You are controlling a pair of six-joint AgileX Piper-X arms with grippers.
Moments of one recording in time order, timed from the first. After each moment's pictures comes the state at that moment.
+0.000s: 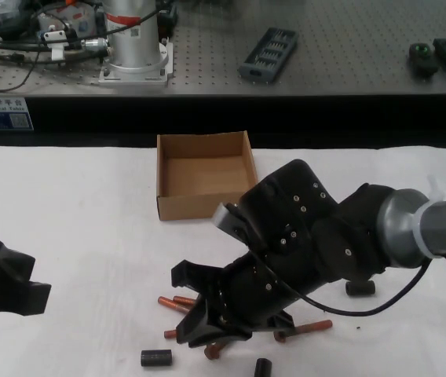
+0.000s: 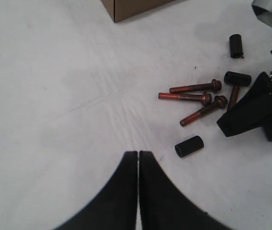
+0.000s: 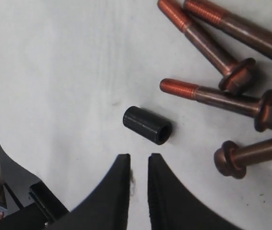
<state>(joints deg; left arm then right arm) -15.5 48.8 -41.4 43.5 10.6 2.5 48.0 103.6 -56.8 17.8 -31.3 46.9</state>
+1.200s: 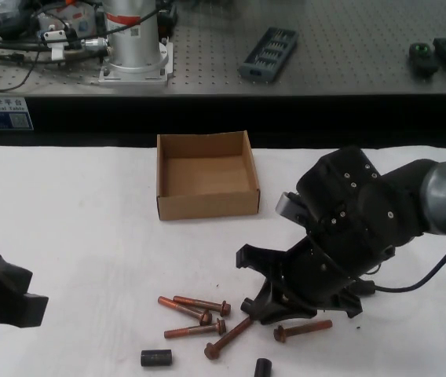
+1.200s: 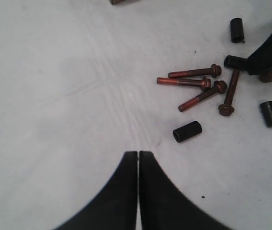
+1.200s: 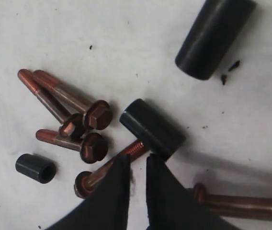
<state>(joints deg) -15.5 48.8 -41.4 46.4 10.8 2.5 37.7 103.6 -56.9 28.0 -25.4 39.1</state>
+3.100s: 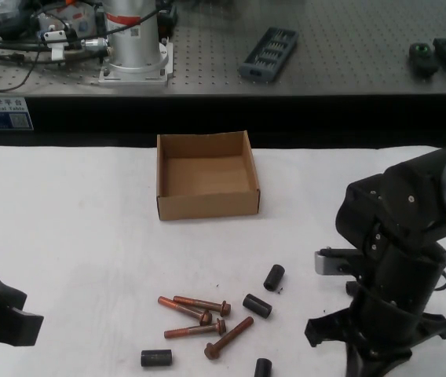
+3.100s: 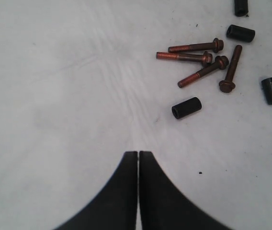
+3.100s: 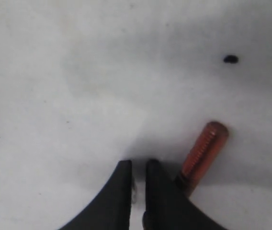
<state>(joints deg) -15.5 48.8 -41.4 50.8 10.8 2.5 32.6 103.6 -57.4 60.6 -12.2 13.9</state>
